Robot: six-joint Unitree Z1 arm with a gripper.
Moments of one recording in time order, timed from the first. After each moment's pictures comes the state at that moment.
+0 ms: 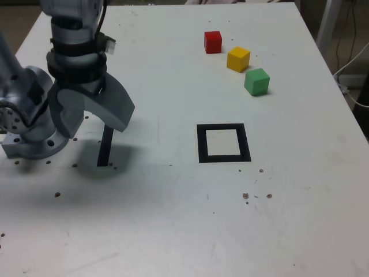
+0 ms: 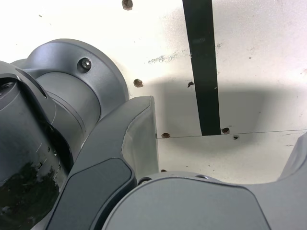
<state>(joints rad) -0.14 1.40 -0.74 1.07 -0.03 0.01</state>
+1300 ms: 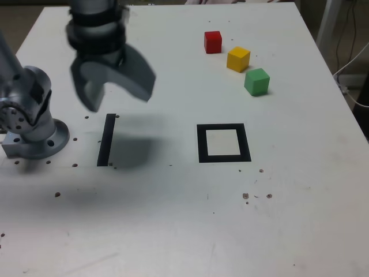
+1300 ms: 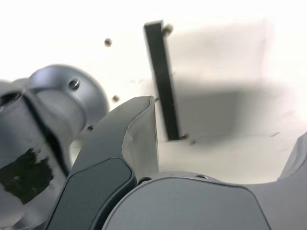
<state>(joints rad) -0.01 1.44 -0.96 1.19 0.07 0.07</state>
